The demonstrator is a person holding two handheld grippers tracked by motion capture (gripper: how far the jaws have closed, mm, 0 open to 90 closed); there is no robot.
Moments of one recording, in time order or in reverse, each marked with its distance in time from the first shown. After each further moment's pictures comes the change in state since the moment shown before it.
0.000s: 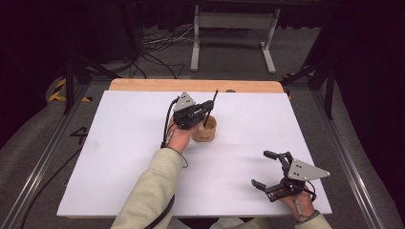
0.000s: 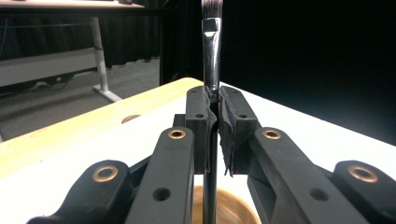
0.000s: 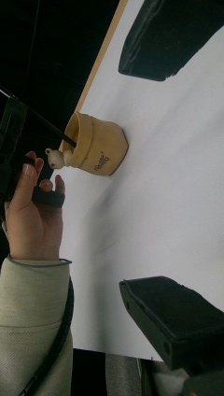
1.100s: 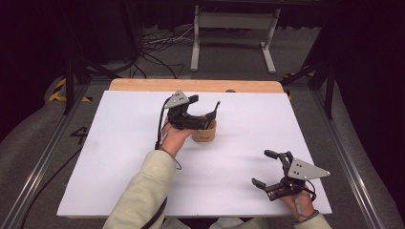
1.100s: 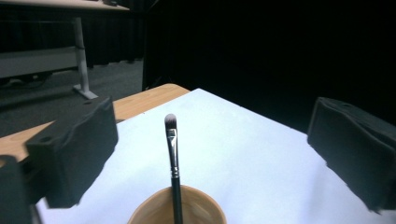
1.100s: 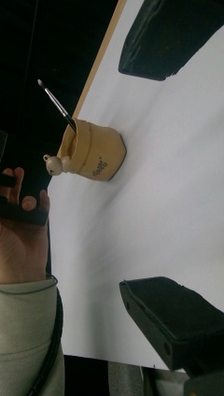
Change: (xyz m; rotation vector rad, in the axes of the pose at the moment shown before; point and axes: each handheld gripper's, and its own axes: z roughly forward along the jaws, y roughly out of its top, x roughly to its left) left arm -0.004 0.020 -0.026 -0.007 -0.074 -0.054; right arm -0.002 -0.001 0.000 0.003 -0.024 0.013
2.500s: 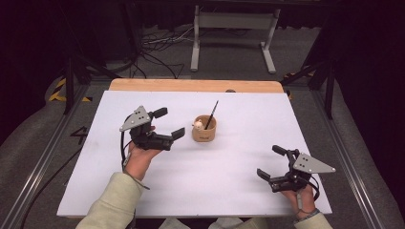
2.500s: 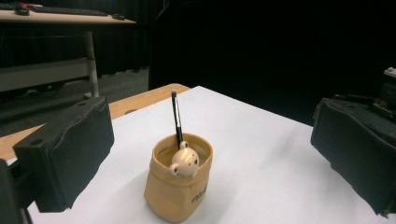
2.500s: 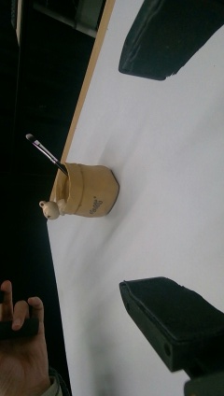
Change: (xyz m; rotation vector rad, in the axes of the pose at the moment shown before) left arm -0.009 -0.020 -0.111 -0.050 0.014 0.039; right arm -0.015 -0.003 -0.007 0.005 -0.126 0.100
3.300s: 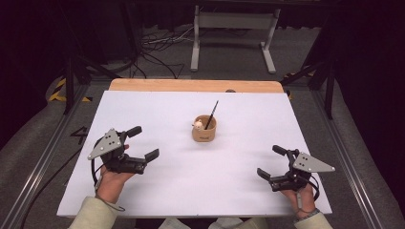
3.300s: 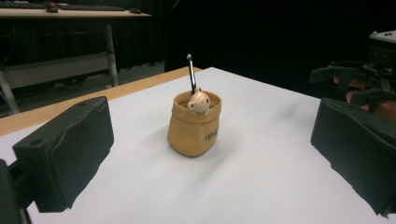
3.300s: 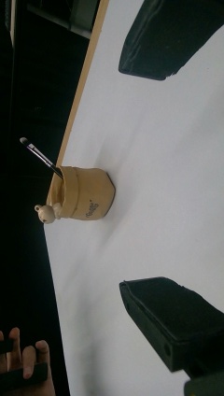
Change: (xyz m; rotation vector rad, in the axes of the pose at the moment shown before) left arm -0.007 -0.034 -0.075 0.021 0.064 0.044; right arm -0.002 -0.002 0.001 0.012 -0.008 0.014
